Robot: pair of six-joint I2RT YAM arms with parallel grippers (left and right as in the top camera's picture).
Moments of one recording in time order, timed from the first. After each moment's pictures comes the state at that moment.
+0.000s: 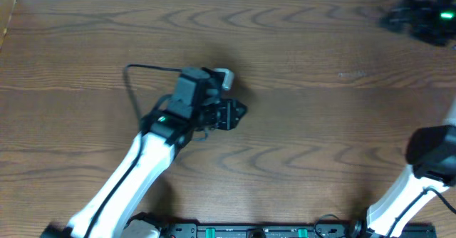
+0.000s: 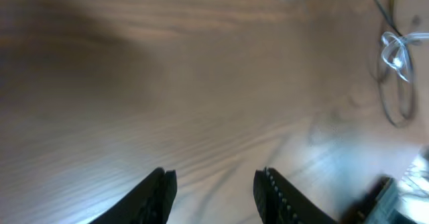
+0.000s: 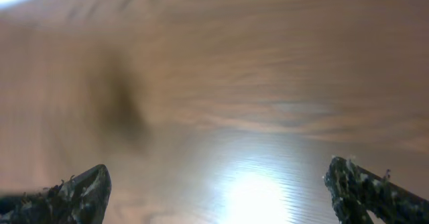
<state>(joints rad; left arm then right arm) -0.41 1.27 0.89 -0.45 0.41 -0.36 -0.25 2.05 2.33 -1.50 -0.54 -0.13</state>
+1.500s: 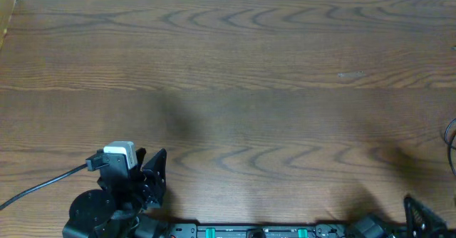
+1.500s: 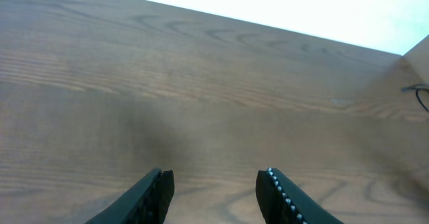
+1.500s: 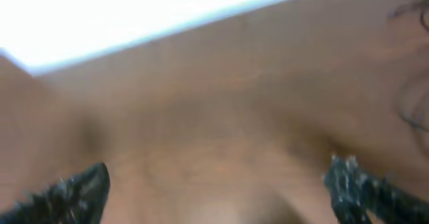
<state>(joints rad) -0.37 0.34 0.91 -1.02 -0.06 -0.38 0.56 0.35 1.40 -1.51 0.35 0.55</state>
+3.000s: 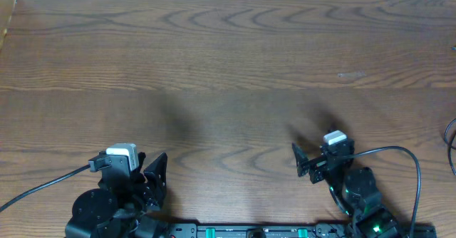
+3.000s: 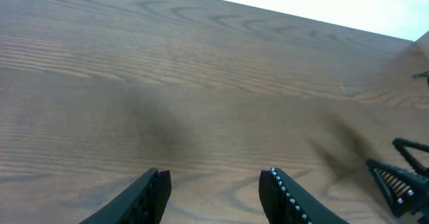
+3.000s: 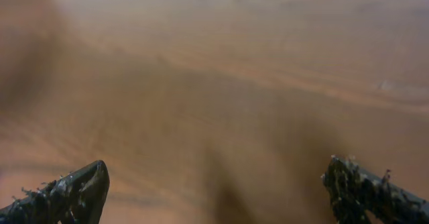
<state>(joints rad) -0.37 0.34 0.91 -1.07 -0.06 -0.37 0.51 0.36 0.01 0.00 0.08 0.12</state>
